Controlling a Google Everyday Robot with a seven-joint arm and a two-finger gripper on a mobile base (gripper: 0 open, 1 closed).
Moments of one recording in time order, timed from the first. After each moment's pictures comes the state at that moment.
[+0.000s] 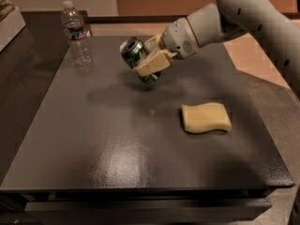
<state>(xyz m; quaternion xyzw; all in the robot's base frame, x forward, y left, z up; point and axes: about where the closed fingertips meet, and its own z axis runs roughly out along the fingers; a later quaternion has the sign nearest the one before) 0.585 0.015 0.915 -0.63 0.59 0.37 0.35</state>
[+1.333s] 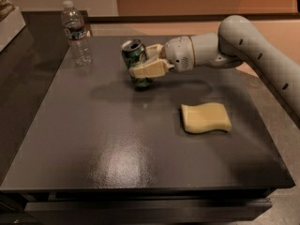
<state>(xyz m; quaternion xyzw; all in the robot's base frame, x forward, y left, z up) 0.598 0.021 0.900 -0.54 0.56 0.45 0.43</state>
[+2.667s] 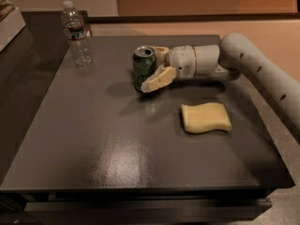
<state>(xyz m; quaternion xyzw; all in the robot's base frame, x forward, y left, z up) 0.606 0.016 0.887 -0.51 0.54 0.49 0.46</state>
